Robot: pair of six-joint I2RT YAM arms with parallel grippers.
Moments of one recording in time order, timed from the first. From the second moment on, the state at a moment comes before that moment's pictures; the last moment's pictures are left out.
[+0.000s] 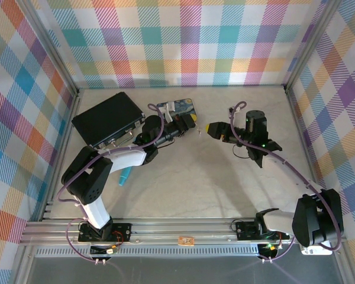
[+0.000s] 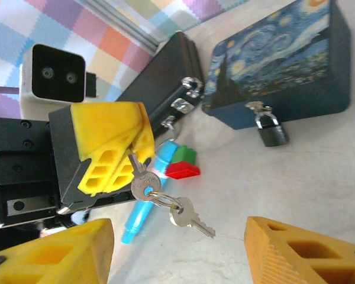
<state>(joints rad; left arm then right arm) -0.62 1.74 0.96 0.83 0.37 -1.16 0.28 1.23 0.81 0.03 -0.67 0.64</state>
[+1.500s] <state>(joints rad) -0.61 1.73 0.96 0.91 0.42 -1.13 0.31 1.41 0.69 0.64 -0.85 0.96</state>
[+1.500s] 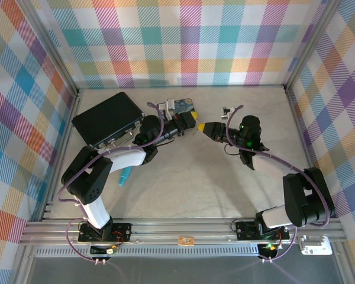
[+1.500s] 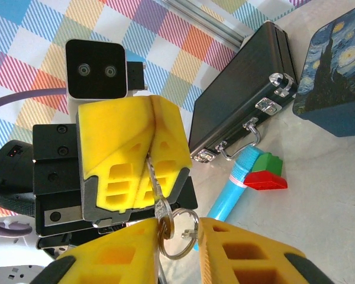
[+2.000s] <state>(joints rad) -0.62 1.73 0.94 0.91 0.41 -1.15 0.31 1.43 0.69 0.68 -0.86 0.98</state>
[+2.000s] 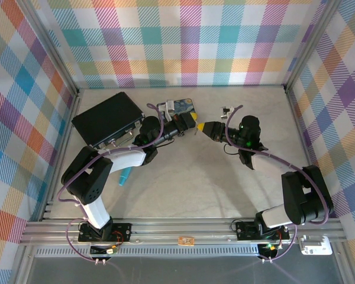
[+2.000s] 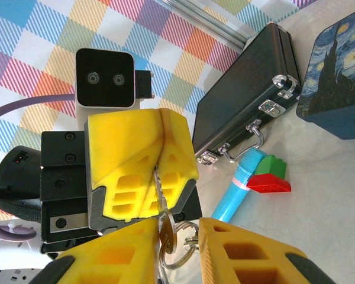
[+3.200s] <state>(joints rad) -0.64 1.73 0.91 0.95 0.35 -1.18 0.31 1.50 0.69 0.80 -0.88 1.07</state>
